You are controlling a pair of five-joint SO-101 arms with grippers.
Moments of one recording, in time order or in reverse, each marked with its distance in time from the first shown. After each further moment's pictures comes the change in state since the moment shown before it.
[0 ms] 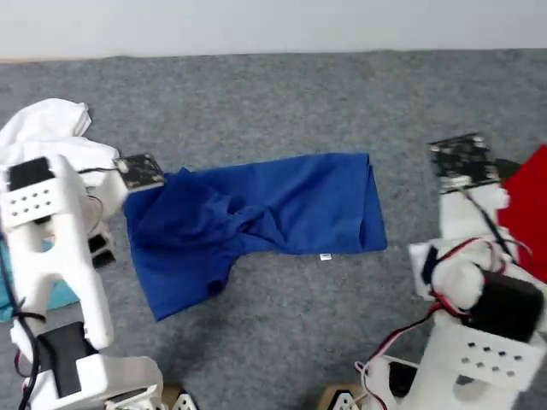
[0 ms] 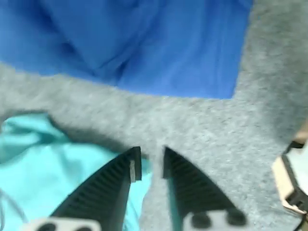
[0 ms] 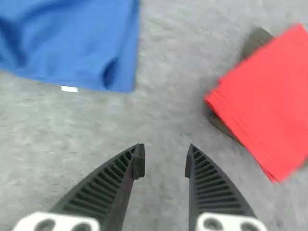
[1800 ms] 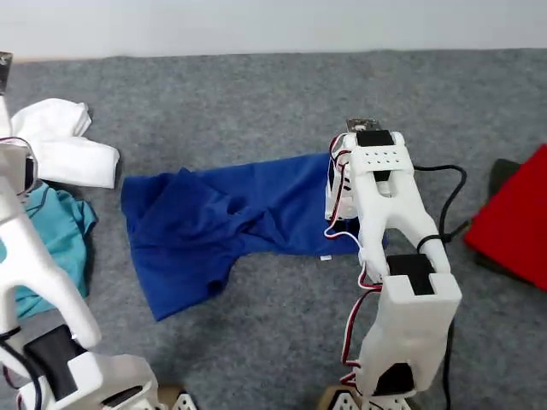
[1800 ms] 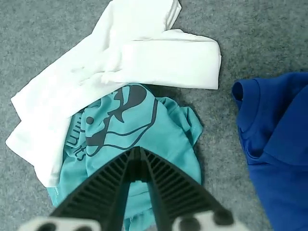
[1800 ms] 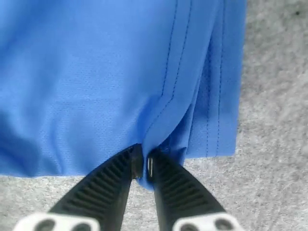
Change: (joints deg) left arm -9.3 0.0 -27.0 -7.0 47.4; right arm -17.0 72.6 -20.5 -15.9 -34.1
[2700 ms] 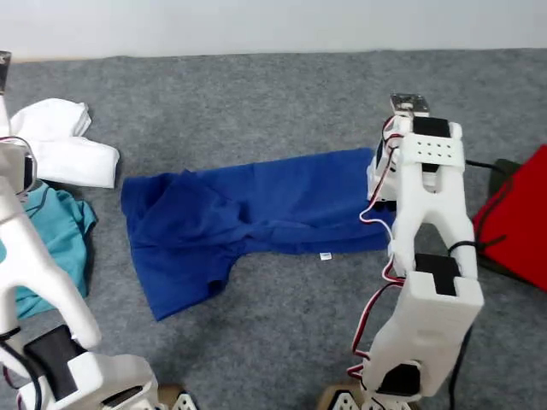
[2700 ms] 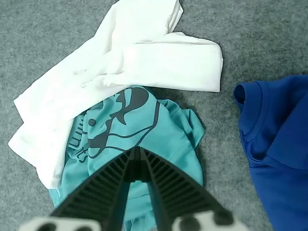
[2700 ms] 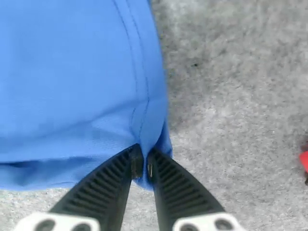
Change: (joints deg) left arm 0.0 0.0 0.0 -0.7 0.0; right arm 11.5 0.0 -8.4 0.0 12.0
